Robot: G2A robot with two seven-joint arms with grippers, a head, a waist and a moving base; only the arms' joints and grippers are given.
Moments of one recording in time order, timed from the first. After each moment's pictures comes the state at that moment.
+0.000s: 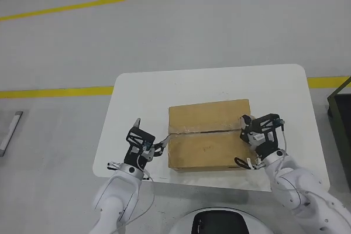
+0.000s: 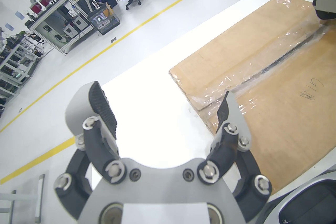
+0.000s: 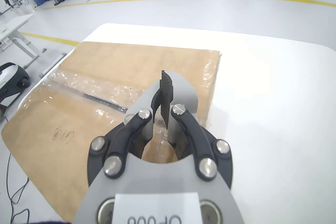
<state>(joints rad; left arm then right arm) 1.43 -1.24 -1.39 -2.07 1.64 -0.22 -0.26 -1.43 -1.15 1.30 -1.98 -1.07 0.12 0.18</state>
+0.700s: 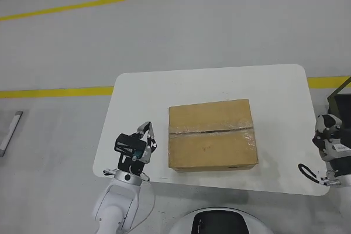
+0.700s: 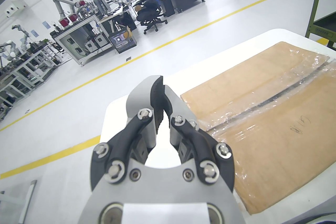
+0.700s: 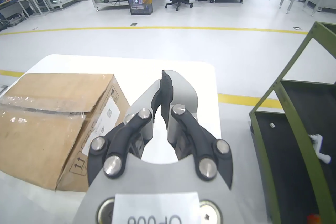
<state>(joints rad) 1.49 -1.25 -1.39 -2.13 1.64 -0.13 -0.12 -1.91 -1.14 1.81 -2.28 -1.05 0.09 0.09</state>
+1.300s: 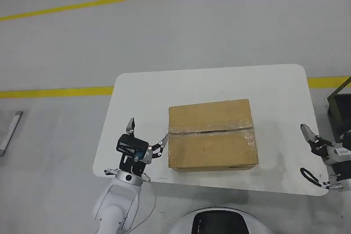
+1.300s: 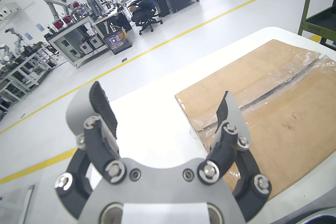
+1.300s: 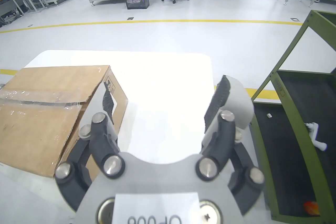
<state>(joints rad) 1.49 -1.25 -1.39 -2.13 1.64 -0.13 -0.12 -1.91 -1.14 1.82 -2.28 -1.05 0.10 0.10</state>
